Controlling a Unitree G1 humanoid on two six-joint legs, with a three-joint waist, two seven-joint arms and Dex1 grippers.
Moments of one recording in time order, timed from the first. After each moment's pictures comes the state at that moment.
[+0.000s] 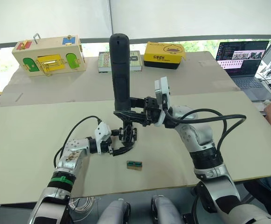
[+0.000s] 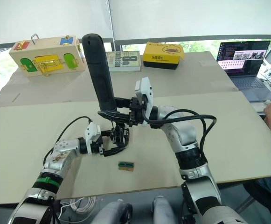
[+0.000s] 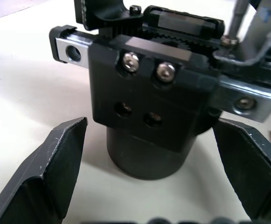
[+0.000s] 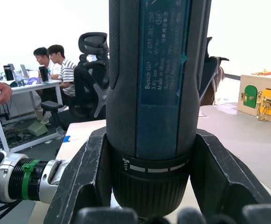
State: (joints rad) left arm -0.43 0.40 -0.09 0.43 -0.26 -0.05 -1.16; right arm -0.74 -0.20 0.13 0.06 0.51 0.37 1.07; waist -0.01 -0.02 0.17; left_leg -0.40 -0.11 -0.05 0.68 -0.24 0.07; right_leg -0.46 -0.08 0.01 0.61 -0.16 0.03
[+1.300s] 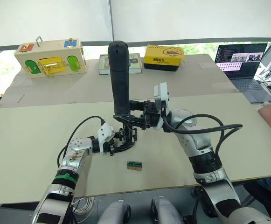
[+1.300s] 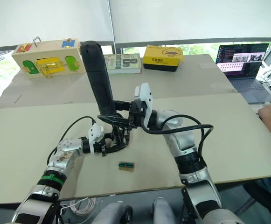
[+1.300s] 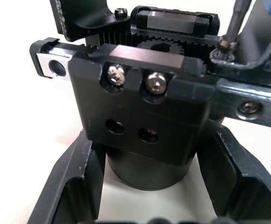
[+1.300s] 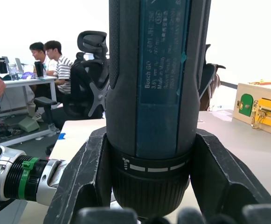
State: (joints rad) left arm -0.46 0.37 -0.10 0.51 -0.20 -0.13 -1.16; right arm -0.69 -0.20 0.17 0.05 0.47 0.29 1.05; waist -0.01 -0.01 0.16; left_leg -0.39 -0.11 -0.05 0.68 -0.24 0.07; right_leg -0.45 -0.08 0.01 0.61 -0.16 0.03
